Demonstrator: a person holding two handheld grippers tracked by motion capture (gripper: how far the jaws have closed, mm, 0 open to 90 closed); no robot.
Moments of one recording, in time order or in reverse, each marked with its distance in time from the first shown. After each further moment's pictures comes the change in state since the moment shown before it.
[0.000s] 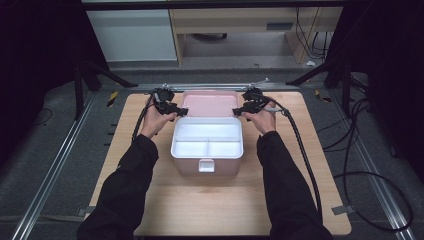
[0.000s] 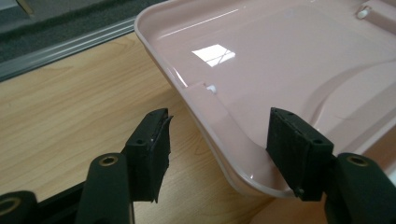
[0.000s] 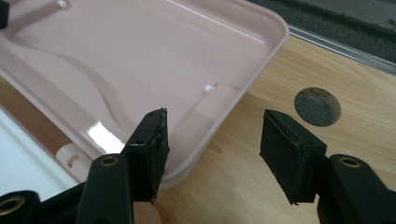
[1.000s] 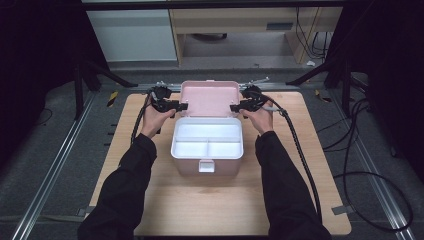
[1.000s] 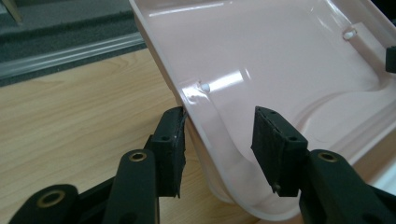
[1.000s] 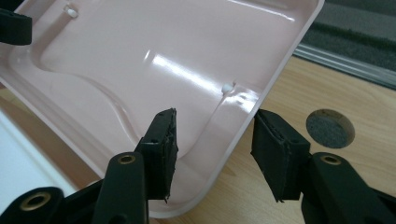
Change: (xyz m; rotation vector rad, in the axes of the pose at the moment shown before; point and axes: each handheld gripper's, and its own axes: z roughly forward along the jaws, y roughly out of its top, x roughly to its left) left arm 0.001 0.004 -0.015 -0.120 -0.050 -0.066; right arm 0.004 0.008 -0.003 -0.082 0.038 0.038
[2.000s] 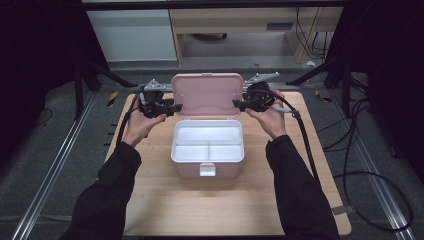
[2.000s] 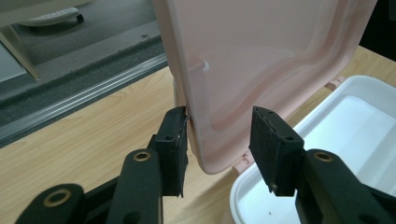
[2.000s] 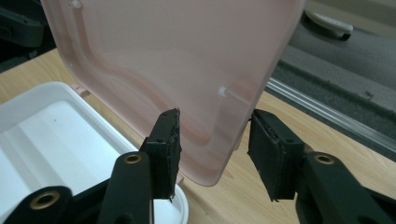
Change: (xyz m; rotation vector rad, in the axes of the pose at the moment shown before) left arm -0.039 -0.002 -0.073 -0.063 0.004 0.199; right arm 0.041 0.013 -0.083 -0.109 -0.021 -0.167
